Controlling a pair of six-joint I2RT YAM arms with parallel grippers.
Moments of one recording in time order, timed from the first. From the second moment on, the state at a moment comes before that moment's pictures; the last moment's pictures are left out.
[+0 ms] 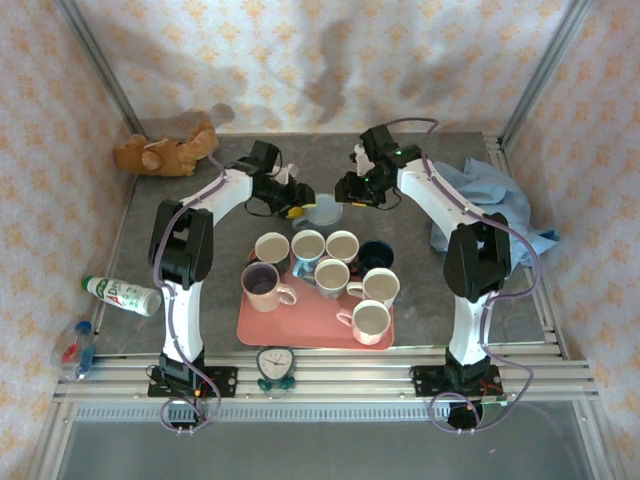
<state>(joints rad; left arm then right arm) -0.25 2.10 1.64 -0.64 0.69 -0.56 0.41 1.95 1.76 -0.92 -0.37 0.37</state>
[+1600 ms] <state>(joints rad) -0.17 1.90 1.62 -0.75 0.61 -0.41 0.40 2.31 2.08 -0.91 -0.41 0.59</state>
